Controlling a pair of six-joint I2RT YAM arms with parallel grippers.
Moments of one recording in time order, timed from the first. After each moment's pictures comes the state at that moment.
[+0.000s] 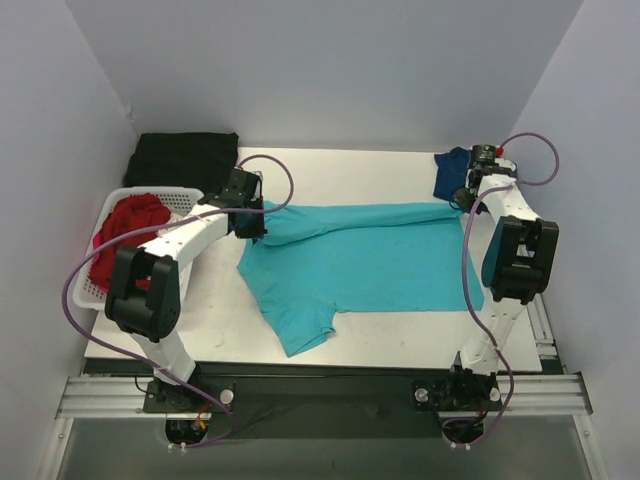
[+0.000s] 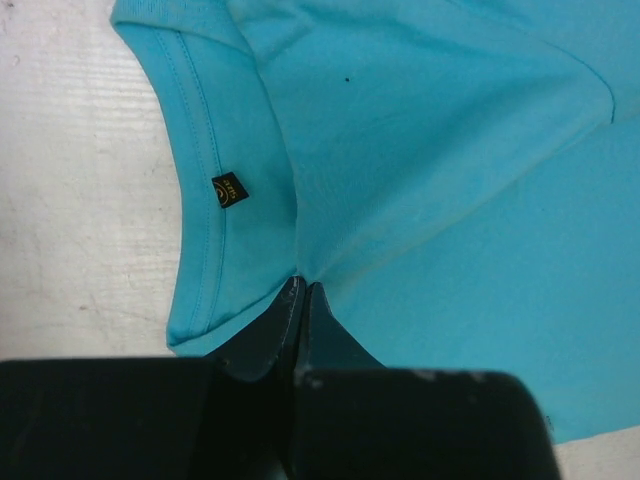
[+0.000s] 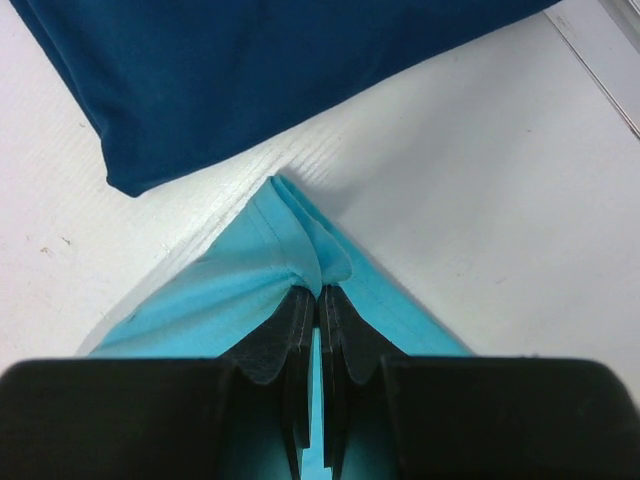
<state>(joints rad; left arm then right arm) -0.36 1.74 1.30 -0.53 -0.05 -0.38 -0.14 2.02 1.58 -0.58 0.28 0.57</state>
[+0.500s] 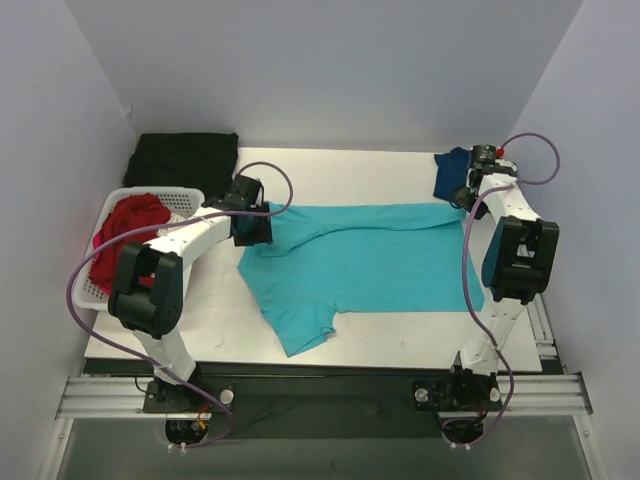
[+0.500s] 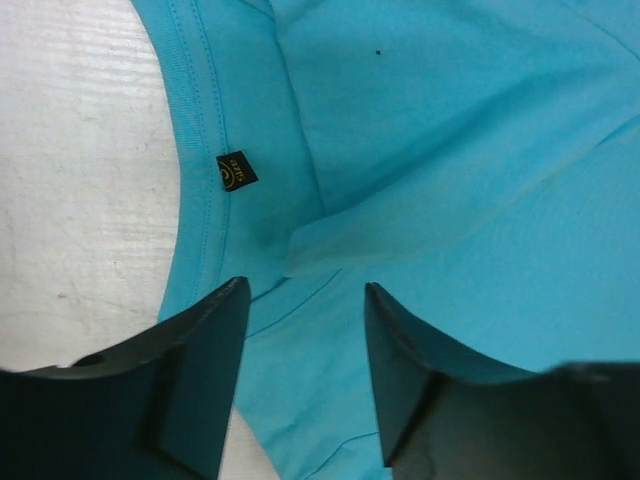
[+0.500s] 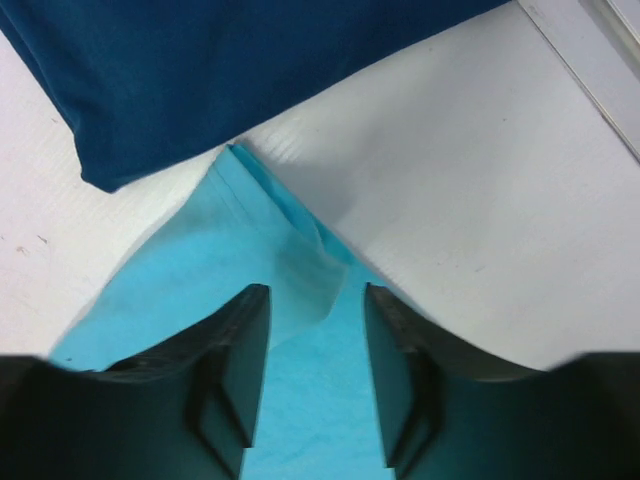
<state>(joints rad) -0.36 1.76 1.25 -0.52 -0.06 -0.44 -0.14 2.02 1.59 -0.62 0.29 0.58</state>
